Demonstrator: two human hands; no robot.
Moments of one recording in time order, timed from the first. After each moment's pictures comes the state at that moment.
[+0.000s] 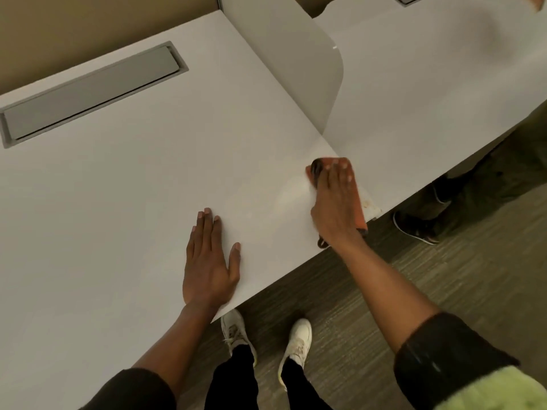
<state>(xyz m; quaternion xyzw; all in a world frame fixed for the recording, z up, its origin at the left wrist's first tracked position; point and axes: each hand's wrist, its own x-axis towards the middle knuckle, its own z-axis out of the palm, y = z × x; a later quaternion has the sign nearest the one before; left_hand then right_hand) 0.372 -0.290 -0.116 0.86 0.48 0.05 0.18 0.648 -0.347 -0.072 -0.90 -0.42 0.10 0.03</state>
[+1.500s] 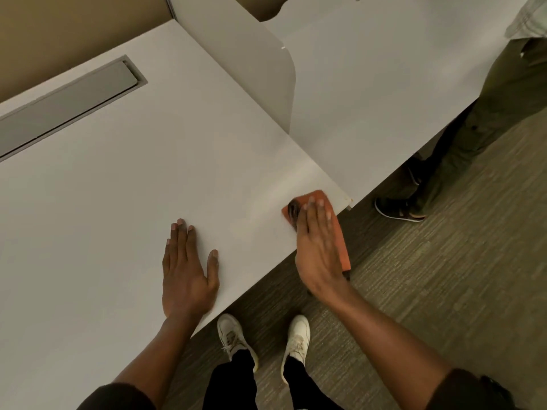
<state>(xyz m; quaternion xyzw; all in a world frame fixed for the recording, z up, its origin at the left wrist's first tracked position) 0.375 -0.294 -0.109 0.86 0.48 0.05 0.18 0.597 -0.434 -0.080 -0.90 -0.42 0.11 0.09</state>
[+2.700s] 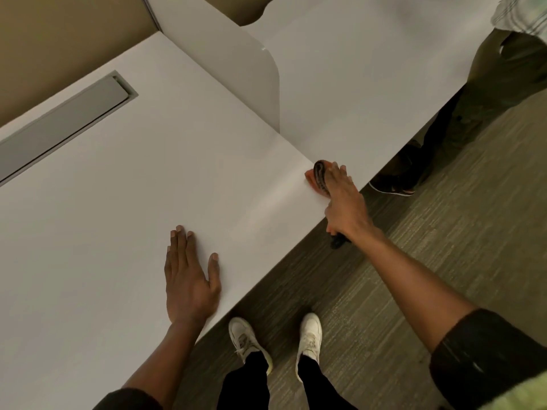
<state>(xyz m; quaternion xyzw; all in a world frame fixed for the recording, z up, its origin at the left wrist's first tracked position) 0.372 -0.290 -0.122 0.86 0.48 0.07 0.17 0.702 -0.429 -0.081 -0.90 -0.38 0.14 0.15</state>
